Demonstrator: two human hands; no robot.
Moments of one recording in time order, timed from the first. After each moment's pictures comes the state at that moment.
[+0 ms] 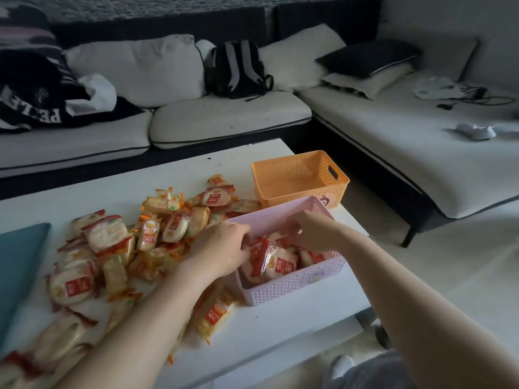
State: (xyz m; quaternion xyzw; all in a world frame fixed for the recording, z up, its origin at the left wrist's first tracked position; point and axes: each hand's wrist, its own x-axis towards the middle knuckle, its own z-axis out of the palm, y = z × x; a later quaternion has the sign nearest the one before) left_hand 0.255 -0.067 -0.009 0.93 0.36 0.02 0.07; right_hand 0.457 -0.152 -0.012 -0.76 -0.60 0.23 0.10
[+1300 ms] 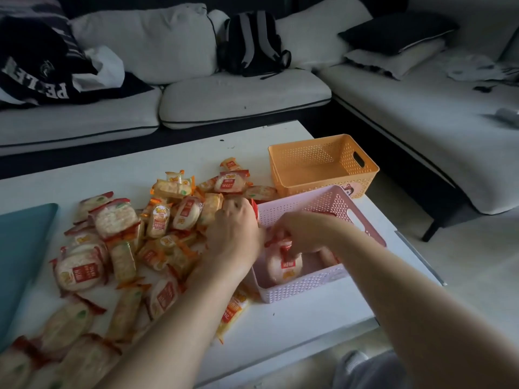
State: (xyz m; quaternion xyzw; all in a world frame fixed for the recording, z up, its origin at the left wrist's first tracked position) left_hand 0.273 -0.051 -0.048 0.83 0.53 0.15 0.02; right_hand 0.421 -0.098 -0.037 -0.68 -0.68 0.26 -0.05
